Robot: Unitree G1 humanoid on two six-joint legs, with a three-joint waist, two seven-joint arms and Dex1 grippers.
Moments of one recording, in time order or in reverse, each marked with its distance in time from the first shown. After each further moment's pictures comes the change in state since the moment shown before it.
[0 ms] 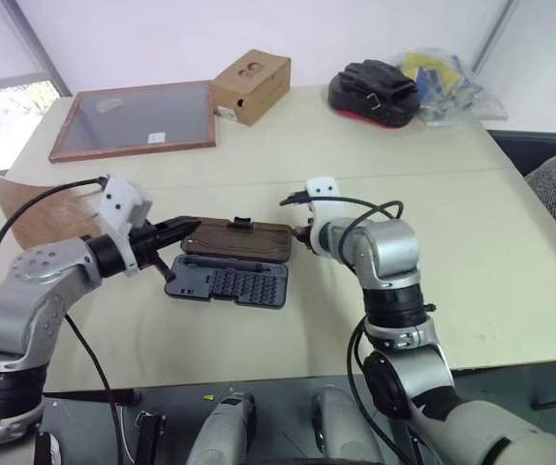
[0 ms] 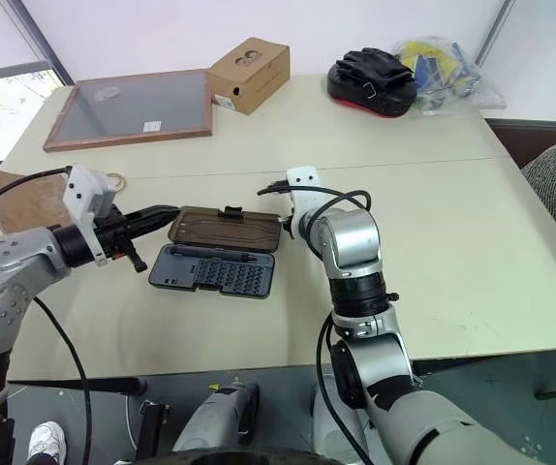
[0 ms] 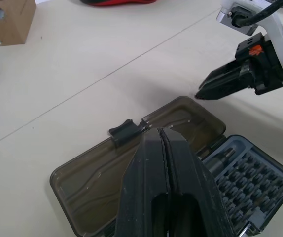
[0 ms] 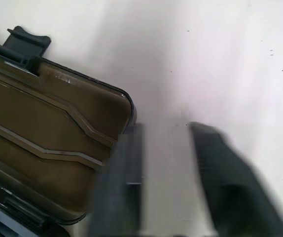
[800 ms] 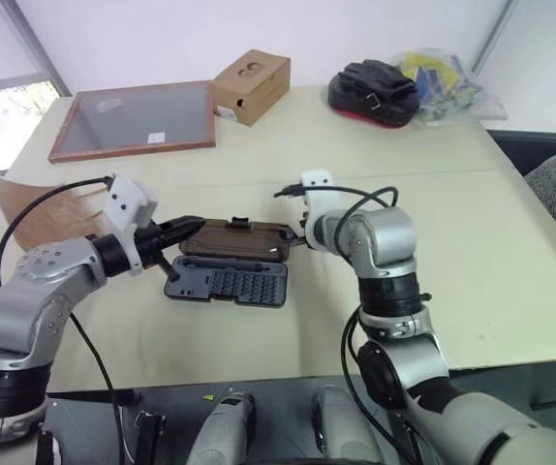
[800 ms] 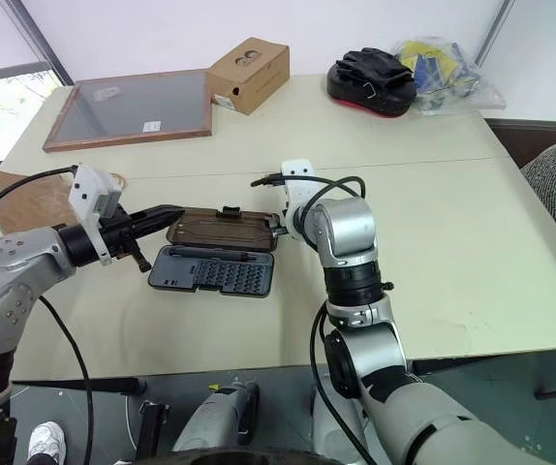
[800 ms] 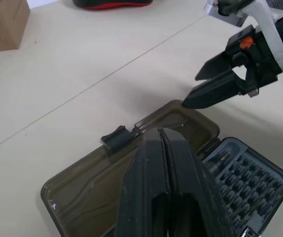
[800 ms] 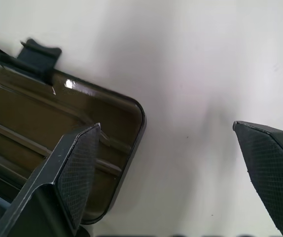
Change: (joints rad) left arm -0.007 -0.002 -0.021 0.000 0.003 -0.020 0.008; right arm -0.052 0.043 -0.012 0.040 0.018 0.047 -0.044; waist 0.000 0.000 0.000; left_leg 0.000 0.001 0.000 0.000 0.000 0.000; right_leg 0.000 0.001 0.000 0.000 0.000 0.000
